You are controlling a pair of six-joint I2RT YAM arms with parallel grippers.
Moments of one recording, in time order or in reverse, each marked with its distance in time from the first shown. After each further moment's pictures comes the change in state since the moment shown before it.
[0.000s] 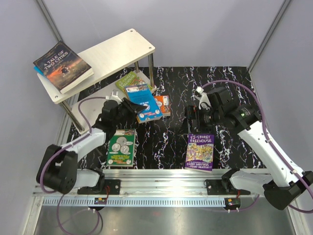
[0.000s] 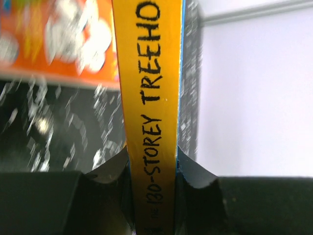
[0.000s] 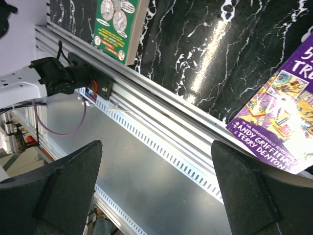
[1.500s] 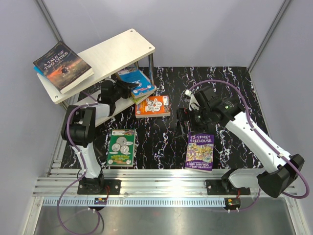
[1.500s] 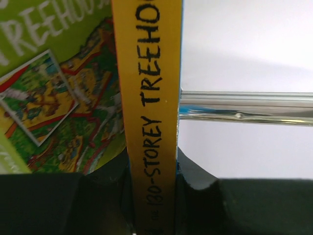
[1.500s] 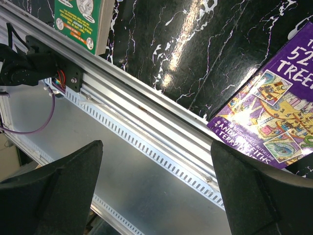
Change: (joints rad) left arm 0.253 0.646 0.442 0.303 0.127 -0.134; right arm 0.058 0.145 0.019 -0.029 0.069 -0.082
